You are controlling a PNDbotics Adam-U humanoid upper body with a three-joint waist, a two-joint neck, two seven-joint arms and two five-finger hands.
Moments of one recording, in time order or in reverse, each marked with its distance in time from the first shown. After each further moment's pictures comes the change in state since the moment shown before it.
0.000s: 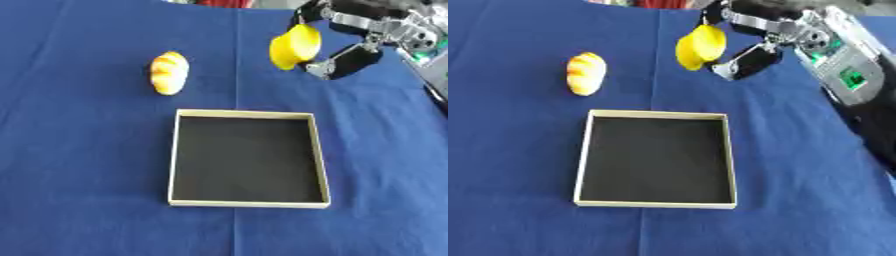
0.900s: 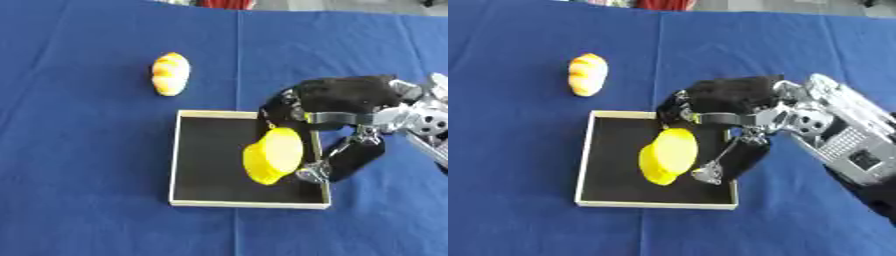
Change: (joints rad) left arm -0.008 -0.008 -0.006 0.000 0.001 0.001 -0.008; right arm 0.201 -0.056 0.102 -0.442 -0.010 0.222 0.183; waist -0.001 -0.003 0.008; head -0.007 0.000
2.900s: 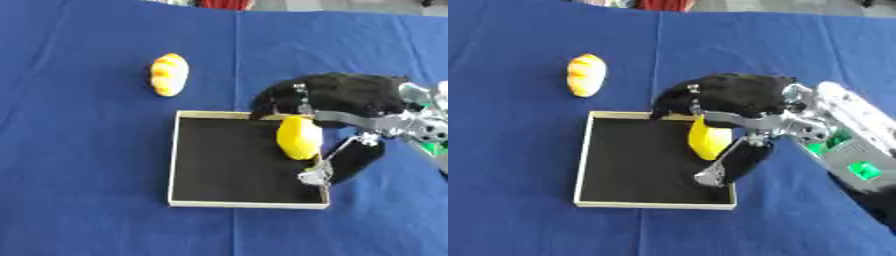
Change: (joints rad) left arm -0.013 0.013 -0.011 0.000 -0.005 0.027 -0.023; right arm 0.045 0.016 -0.145 -0.005 0.130 0.002 -0.192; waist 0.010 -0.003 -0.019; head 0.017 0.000
